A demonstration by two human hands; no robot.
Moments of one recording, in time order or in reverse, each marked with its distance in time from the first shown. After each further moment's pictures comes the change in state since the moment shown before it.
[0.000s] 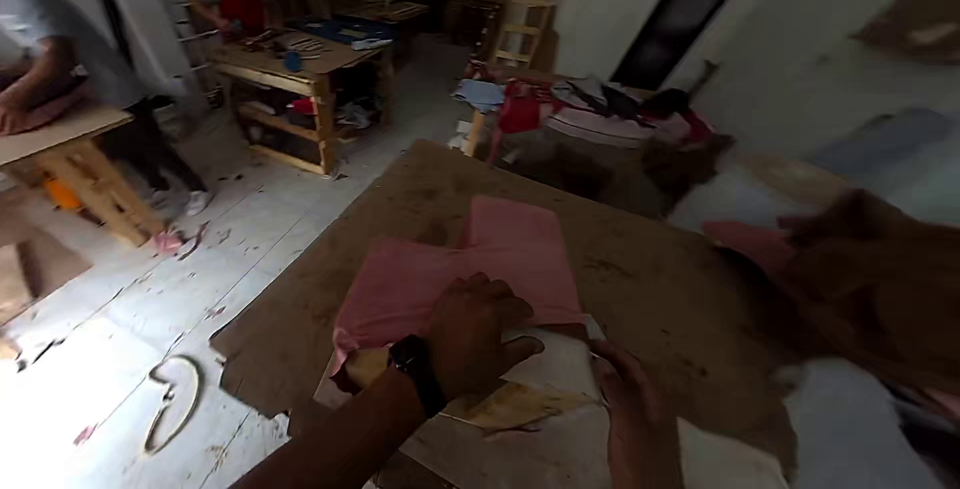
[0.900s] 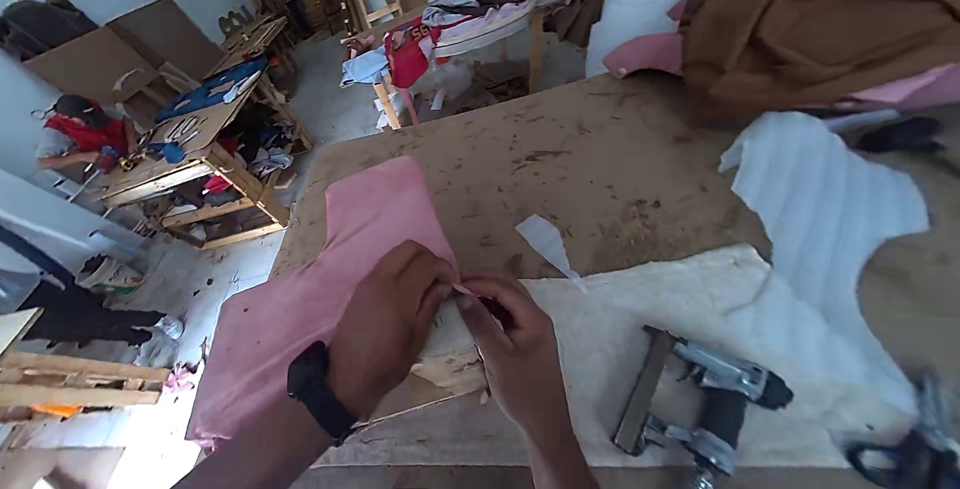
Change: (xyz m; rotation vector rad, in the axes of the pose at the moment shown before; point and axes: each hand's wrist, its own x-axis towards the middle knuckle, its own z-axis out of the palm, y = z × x) left_hand 0.061 0.058 0.059 0.127 0.014 0.359; right_hand -0.001 0.021 0.006 0.234 0.220 -0.078
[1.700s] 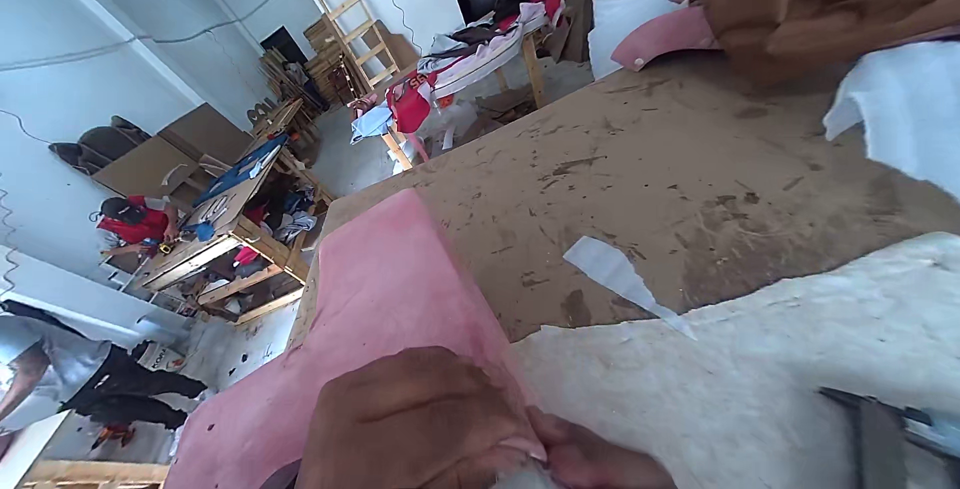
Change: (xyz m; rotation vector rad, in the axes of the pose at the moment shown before) left_hand 0.008 -0.030 0.005 -0.374 -0.065 0.380; right_hand -0.028 0.055 0.046 0.542 0.473 -0.457
